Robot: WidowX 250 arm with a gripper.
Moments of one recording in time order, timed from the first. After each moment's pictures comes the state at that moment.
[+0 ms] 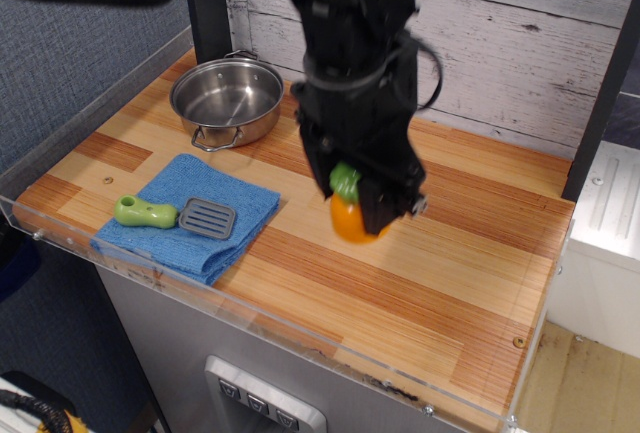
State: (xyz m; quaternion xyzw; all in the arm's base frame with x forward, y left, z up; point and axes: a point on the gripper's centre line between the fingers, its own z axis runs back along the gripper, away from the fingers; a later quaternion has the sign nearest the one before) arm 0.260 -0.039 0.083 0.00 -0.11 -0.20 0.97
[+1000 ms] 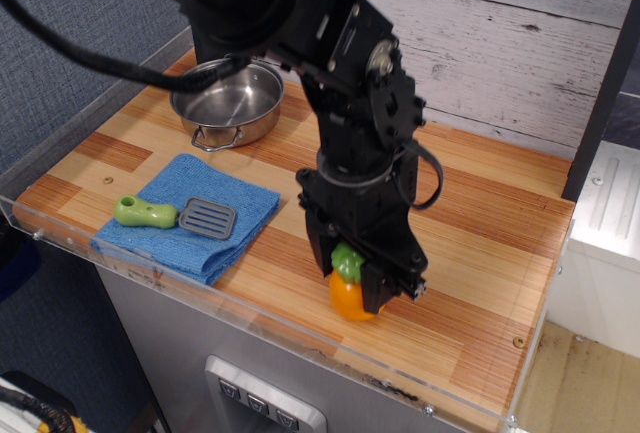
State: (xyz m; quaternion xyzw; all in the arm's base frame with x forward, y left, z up) arm 0.245 -0.051 0.032 -0.01 -0.07 -0.18 0.98
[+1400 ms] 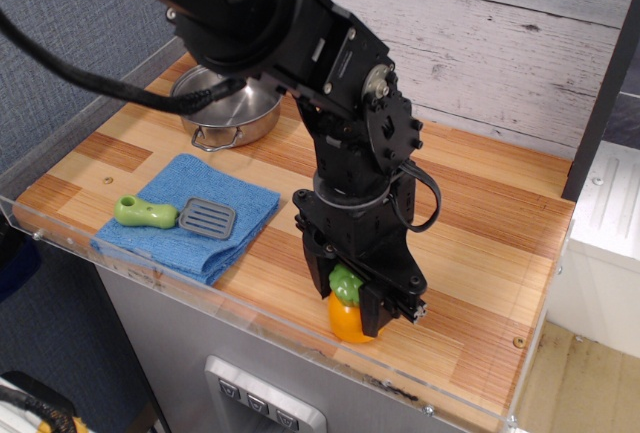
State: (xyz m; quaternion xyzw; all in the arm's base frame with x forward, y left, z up) arm 0.236 -0.055 0.027 -0.02 -0.06 -0.17 0.98
